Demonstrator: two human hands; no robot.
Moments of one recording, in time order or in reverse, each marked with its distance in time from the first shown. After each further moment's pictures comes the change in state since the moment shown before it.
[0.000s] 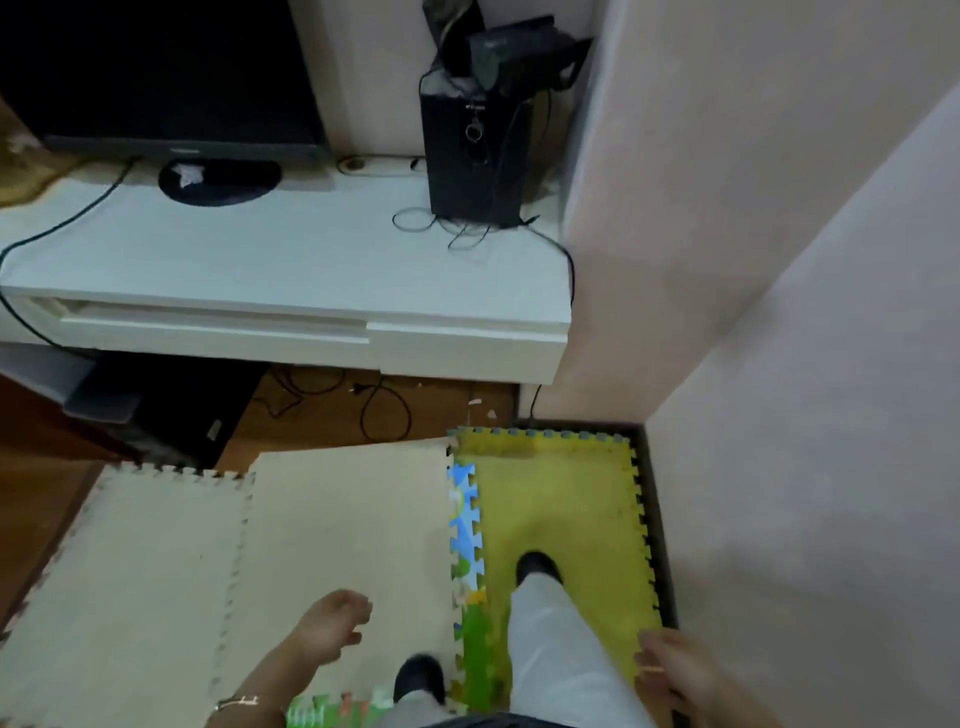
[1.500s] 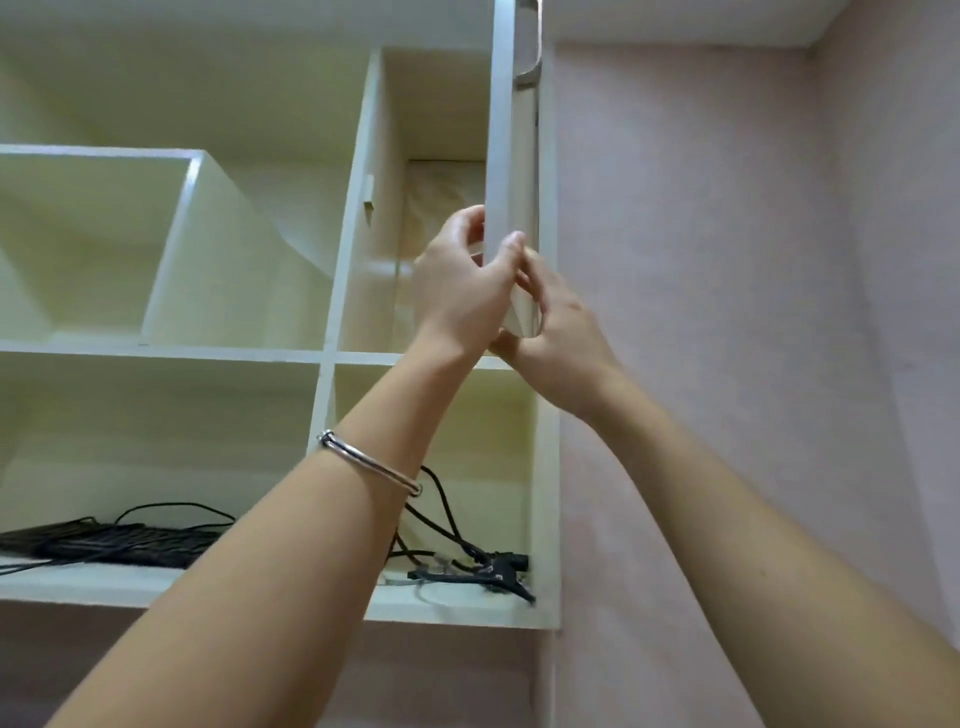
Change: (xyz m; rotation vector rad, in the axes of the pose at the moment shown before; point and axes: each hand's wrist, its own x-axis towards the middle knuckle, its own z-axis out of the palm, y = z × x) left_hand -0.524 0.678 -0.092 -0.501 0.673 2.284; right_hand -0.542 -0.635 -0.152 -0.035 0.615 -2.429
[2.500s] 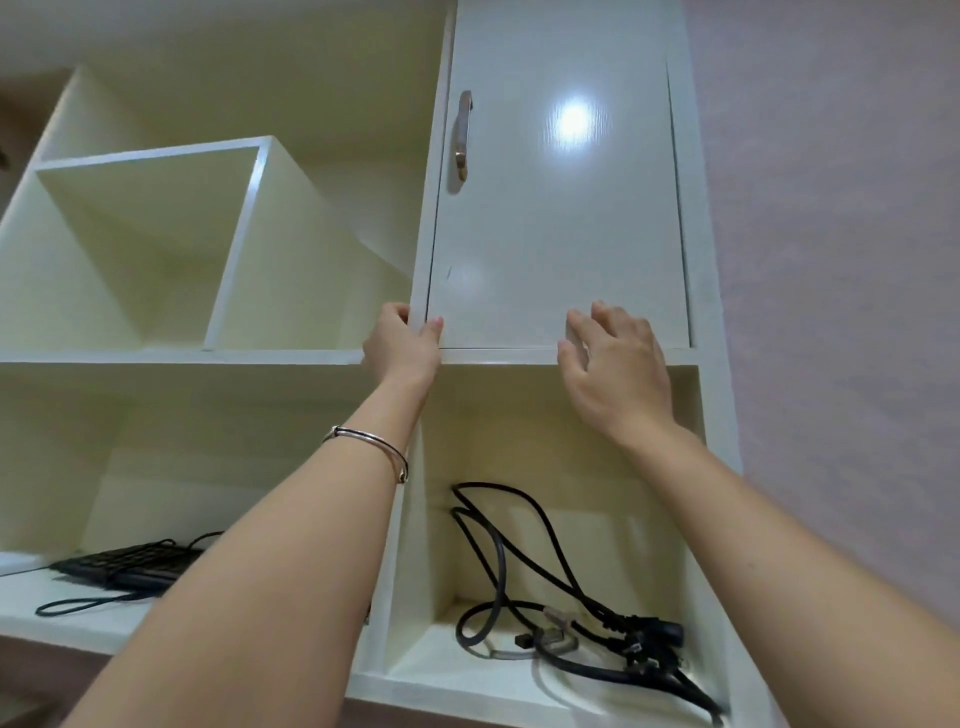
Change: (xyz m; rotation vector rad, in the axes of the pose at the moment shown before) left_hand 0.077 -0.204 -0.069 0.388 0.233 -0.373; right_hand 0.059 0.105 0.118 -0.534 0.055 0.123
